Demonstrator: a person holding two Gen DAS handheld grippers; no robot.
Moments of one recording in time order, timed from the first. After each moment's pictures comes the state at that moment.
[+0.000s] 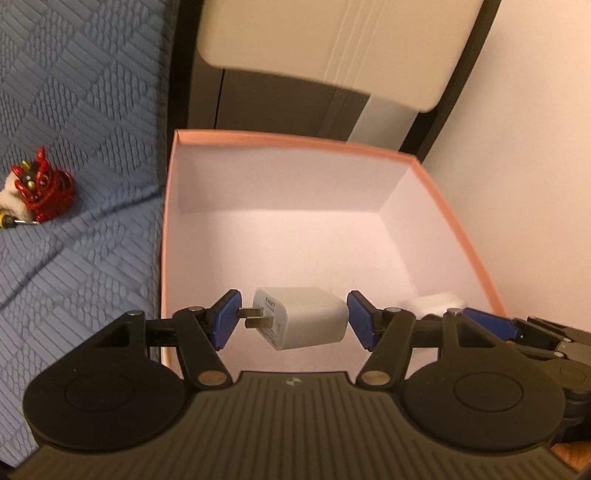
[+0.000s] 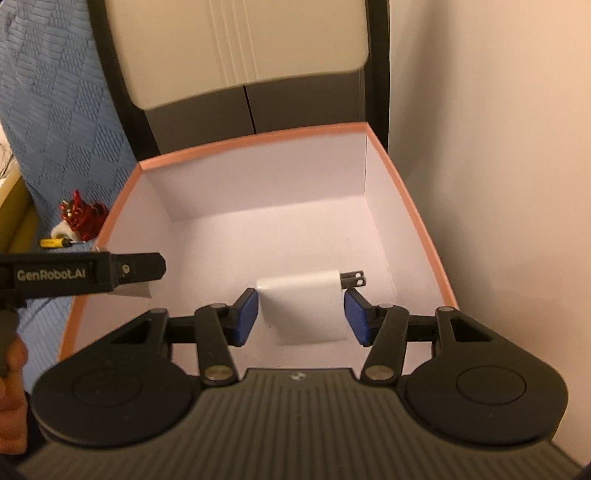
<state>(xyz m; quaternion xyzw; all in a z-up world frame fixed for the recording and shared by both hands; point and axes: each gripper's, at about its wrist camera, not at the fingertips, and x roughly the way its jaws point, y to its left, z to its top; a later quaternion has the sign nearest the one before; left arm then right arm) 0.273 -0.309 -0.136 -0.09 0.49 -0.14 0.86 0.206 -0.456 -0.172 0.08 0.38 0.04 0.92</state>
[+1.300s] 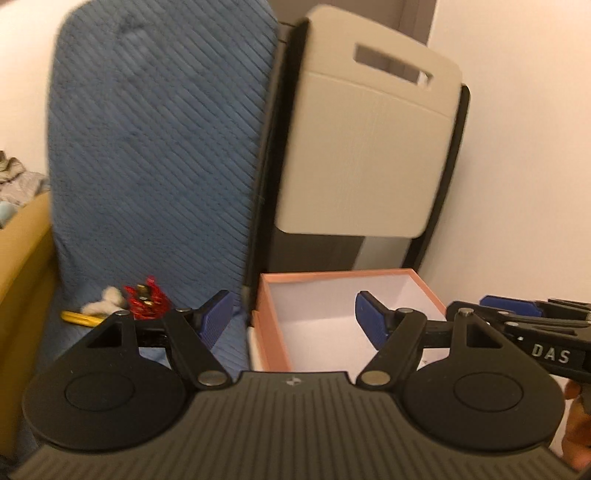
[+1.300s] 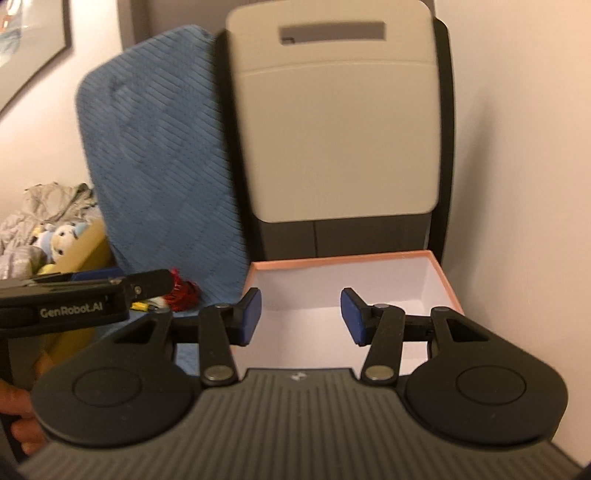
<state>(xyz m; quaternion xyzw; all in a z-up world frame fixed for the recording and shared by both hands) 0.186 -0.197 0.013 -0.07 0.31 -0.12 0.94 0.123 -0.373 -0.040 0.06 0.23 0.09 0.97</state>
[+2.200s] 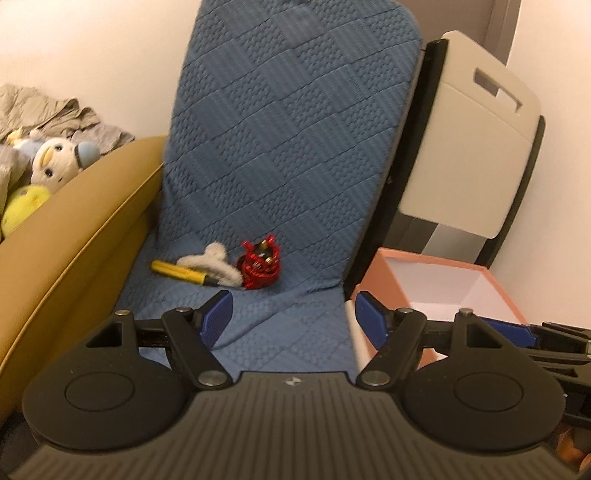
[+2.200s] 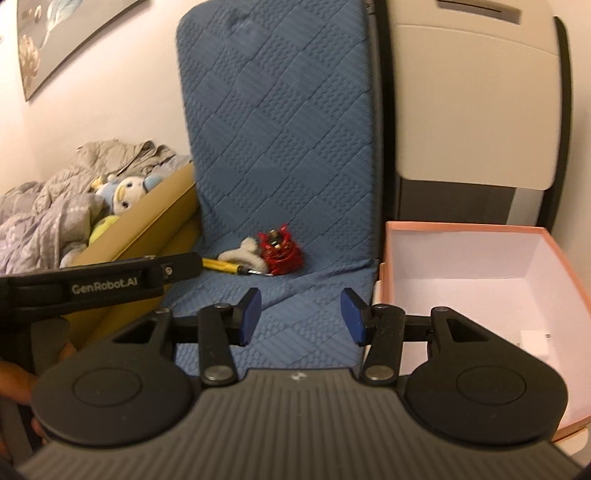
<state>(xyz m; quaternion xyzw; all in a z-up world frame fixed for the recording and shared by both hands) 0.135 -0.041 -0.052 -0.12 0.32 -0.04 0.94 0.109 -0.223 -0.091 0.03 0.24 0.17 0.95</state>
